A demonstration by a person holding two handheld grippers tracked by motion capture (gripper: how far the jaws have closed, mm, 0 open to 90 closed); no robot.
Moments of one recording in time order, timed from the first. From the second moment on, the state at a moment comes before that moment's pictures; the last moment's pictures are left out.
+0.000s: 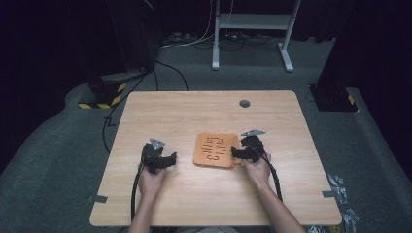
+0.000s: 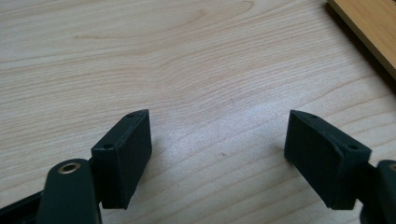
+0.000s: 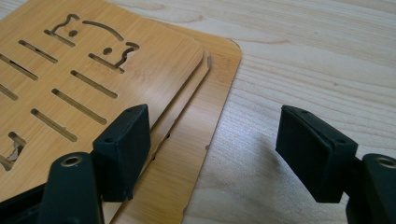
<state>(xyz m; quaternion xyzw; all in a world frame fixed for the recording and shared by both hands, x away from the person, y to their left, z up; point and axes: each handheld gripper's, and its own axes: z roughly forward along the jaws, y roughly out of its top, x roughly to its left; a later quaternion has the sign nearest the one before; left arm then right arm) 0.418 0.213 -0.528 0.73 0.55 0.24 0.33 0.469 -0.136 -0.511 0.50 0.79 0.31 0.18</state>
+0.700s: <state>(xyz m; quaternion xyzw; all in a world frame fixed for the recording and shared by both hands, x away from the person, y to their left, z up) 0.418 0.213 -0.528 0.73 0.55 0.24 0.33 0.469 -0.131 -0.509 0.50 0.79 0.31 0.18</state>
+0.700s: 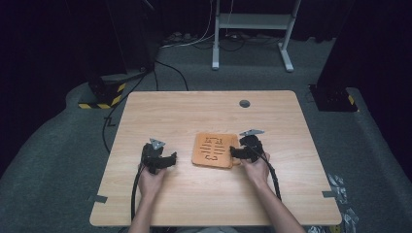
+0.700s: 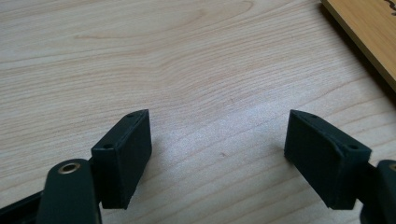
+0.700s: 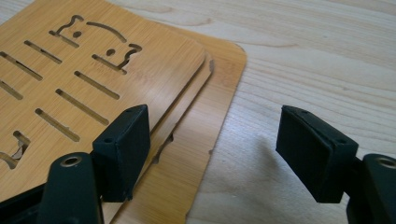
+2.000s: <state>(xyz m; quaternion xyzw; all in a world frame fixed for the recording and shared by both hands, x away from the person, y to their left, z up) 0.417 0.213 -0.527 0.73 0.55 0.24 0.32 0.463 -0.118 -0.507 0.47 0.80 0.33 0.17</state>
